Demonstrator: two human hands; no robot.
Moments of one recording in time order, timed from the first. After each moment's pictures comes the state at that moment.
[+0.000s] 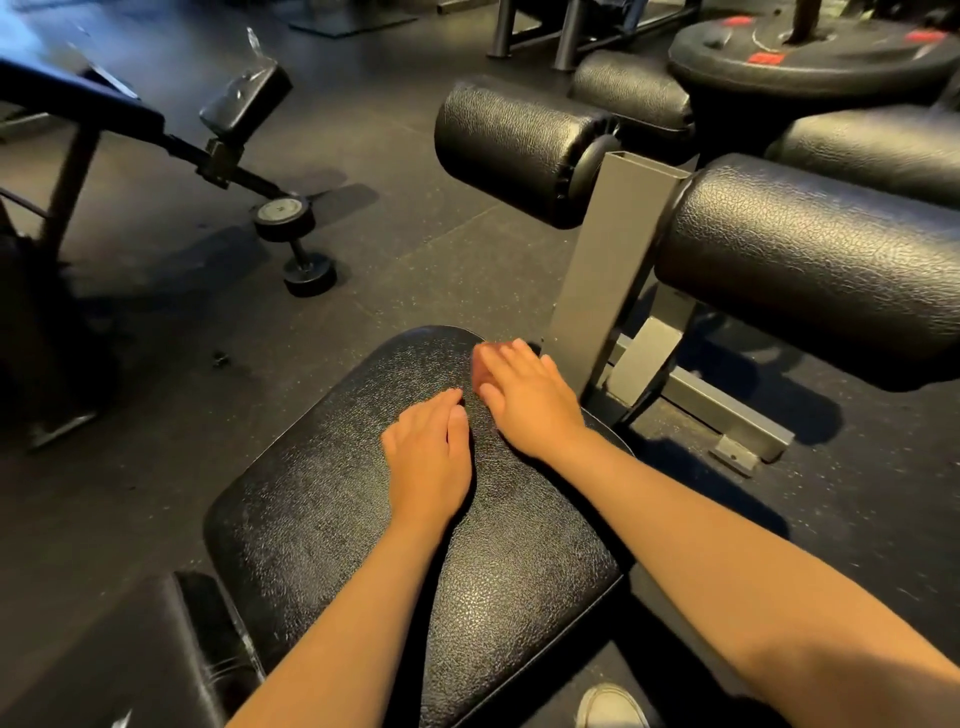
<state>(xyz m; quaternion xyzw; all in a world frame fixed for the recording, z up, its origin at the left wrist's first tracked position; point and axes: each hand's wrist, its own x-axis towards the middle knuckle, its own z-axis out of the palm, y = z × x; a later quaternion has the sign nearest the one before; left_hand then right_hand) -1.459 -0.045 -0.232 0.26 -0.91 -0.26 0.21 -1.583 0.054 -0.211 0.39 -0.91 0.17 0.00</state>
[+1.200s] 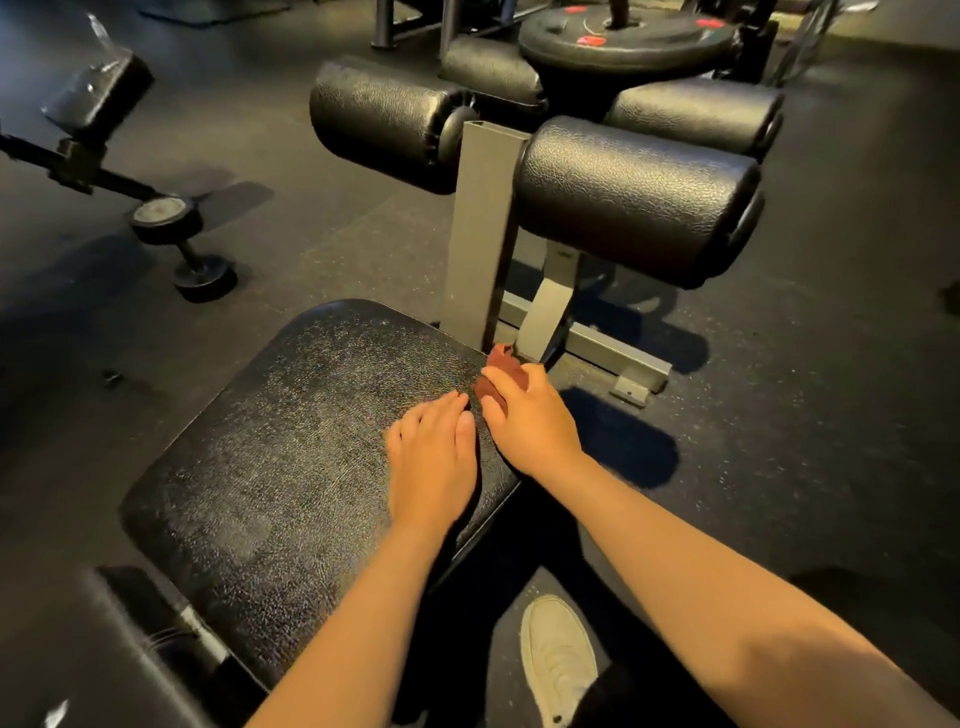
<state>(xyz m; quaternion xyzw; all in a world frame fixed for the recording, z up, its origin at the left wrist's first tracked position) -1.421 0.058 -0.232 0.14 -0.95 -0.24 0.16 -1.509 0.178 -0.227 0.19 -0.95 0.25 -0.01</state>
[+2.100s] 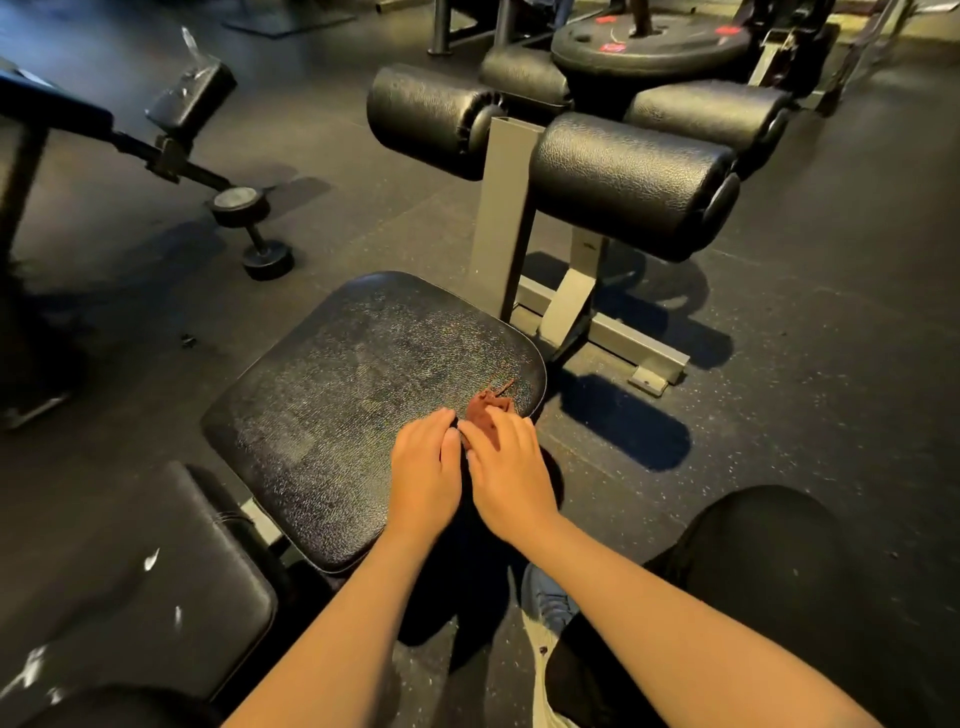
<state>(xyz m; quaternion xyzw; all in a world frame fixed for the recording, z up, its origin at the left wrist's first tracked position) -1.325 0.076 -0.239 0.16 -0.91 -0.33 0.19 -1.374 0.197 -0.259 0.32 -0.91 0.25 0.08</state>
